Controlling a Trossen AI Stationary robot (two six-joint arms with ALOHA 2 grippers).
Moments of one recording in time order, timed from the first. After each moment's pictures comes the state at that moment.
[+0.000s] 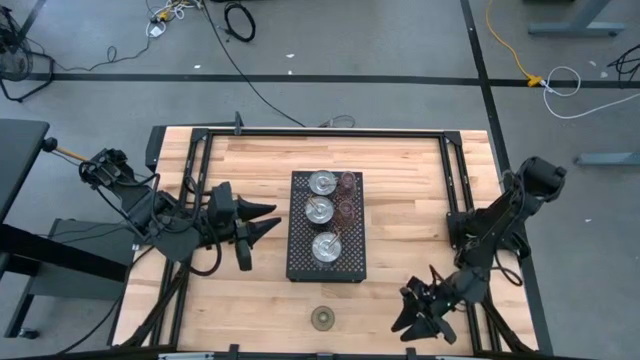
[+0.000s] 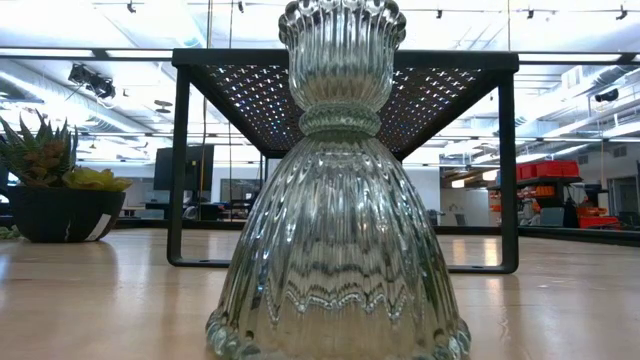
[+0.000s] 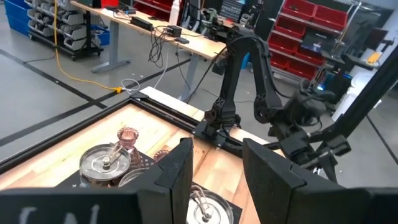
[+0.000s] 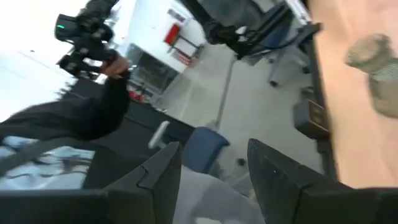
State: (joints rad) left arm -0.65 1.27 1.50 -0.53 -0.99 -0.59; right arm 0.93 1.38 0.57 0.72 0.28 1.01
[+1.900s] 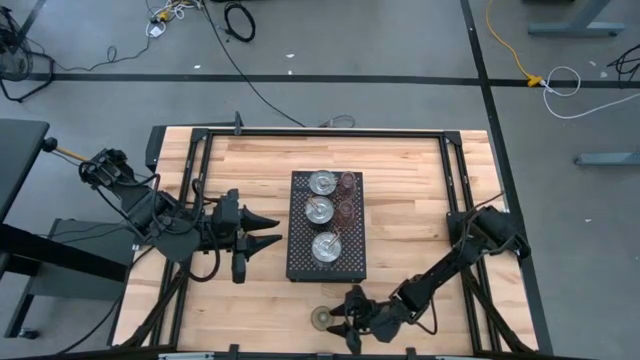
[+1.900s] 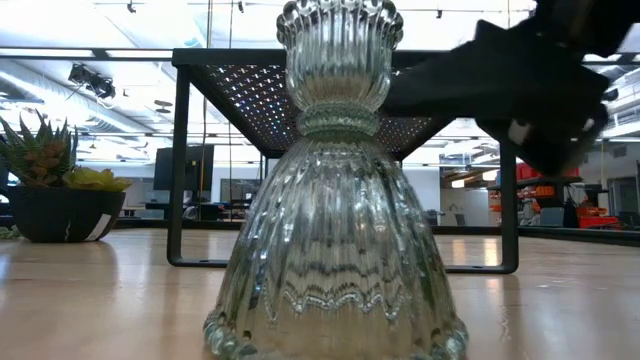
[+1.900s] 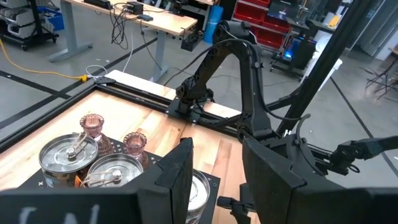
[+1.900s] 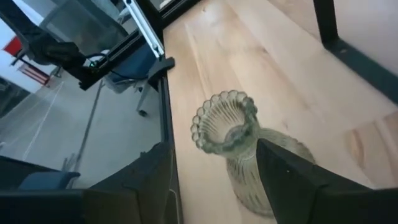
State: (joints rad) left arm -0.65 1.27 1.50 -0.55 -0.81 -0.53; right arm 0.73 2.01 1.08 0.43 0.51 0.93
